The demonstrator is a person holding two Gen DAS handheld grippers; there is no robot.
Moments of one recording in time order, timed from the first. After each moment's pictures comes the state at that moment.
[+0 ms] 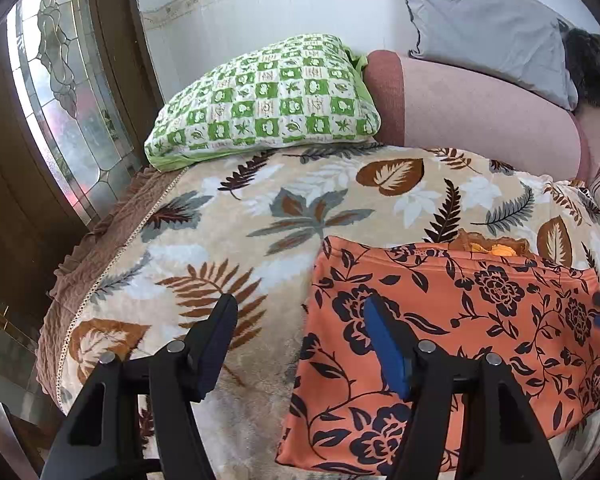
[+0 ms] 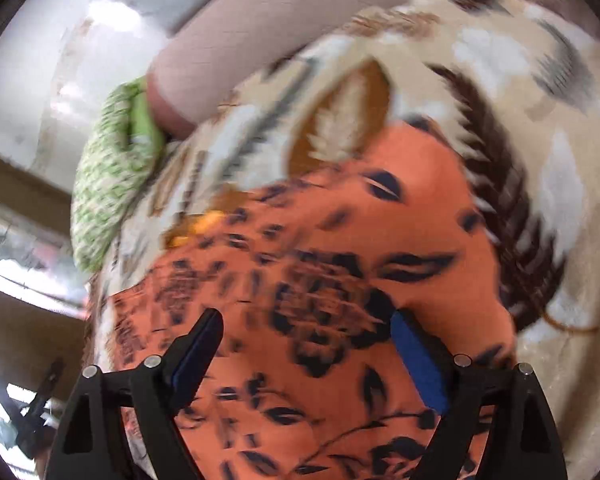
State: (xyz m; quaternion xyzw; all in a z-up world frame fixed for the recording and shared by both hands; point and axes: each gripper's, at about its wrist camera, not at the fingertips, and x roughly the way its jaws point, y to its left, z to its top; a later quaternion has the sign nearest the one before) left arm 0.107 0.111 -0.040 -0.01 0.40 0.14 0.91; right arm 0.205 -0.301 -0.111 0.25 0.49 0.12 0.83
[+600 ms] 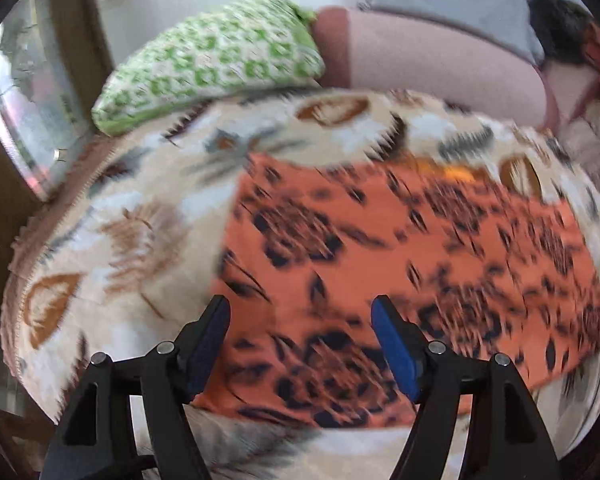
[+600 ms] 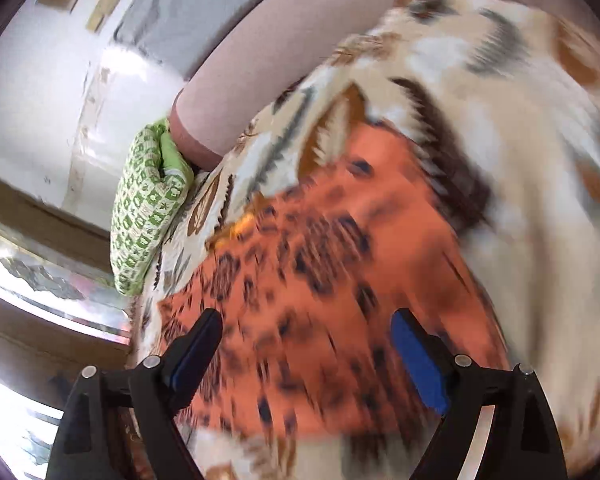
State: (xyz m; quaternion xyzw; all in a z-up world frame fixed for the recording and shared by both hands) left arm 0.082 0.053 -0.102 -0.01 0.46 0.06 0.89; right arm 0.068 -0.358 -0.116 0.38 0.45 0.09 0.81
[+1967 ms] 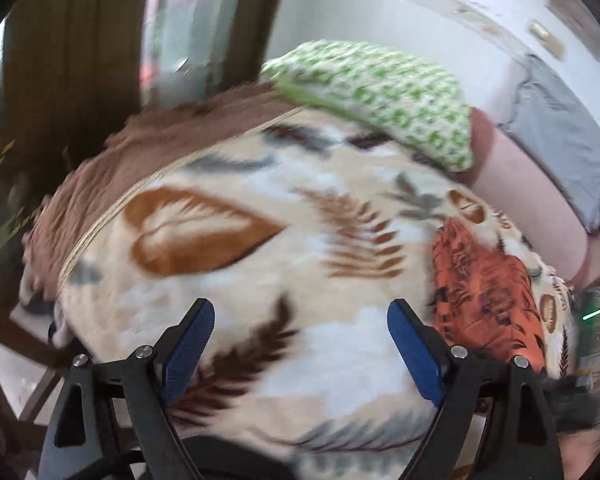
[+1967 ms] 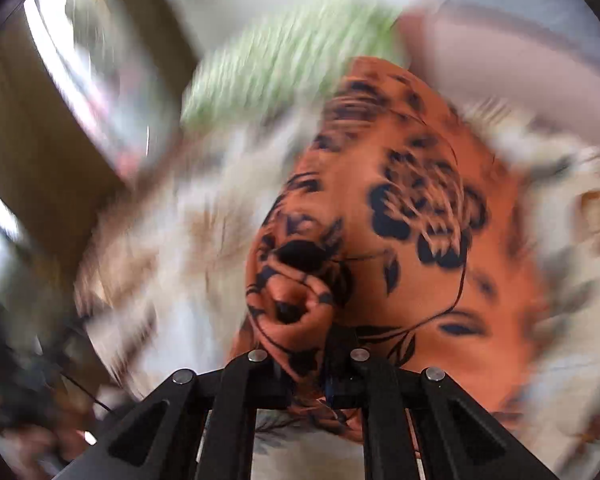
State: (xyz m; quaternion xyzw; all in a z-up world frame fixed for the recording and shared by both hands) left arm -0.044 0.288 -0.100 -0.24 0.38 0.18 0.88; right arm 0.090 0.012 -0.140 -0.02 0.55 0.25 0.80
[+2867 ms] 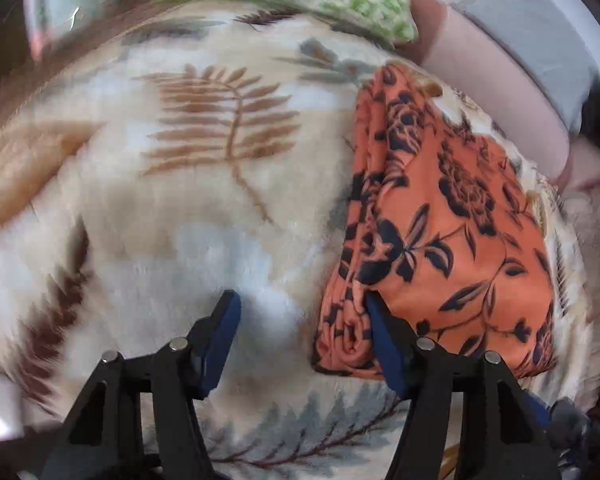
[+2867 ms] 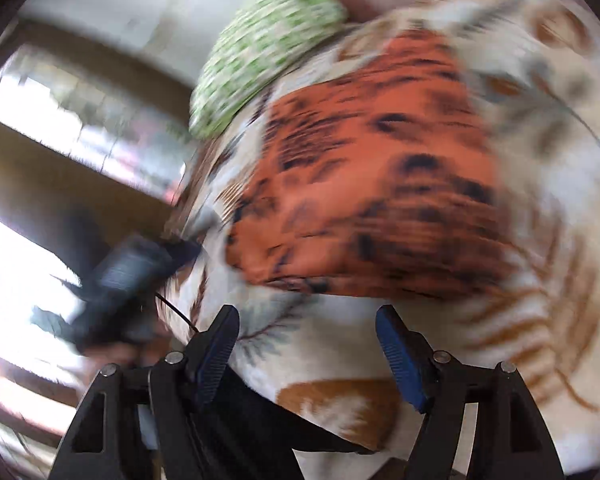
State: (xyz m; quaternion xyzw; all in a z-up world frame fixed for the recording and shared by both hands) left arm 0.043 0.194 -0.156 -0.22 0.49 0.05 0.84; right arm 0.013 -0.164 -0.145 0.29 0.52 0.27 0.76
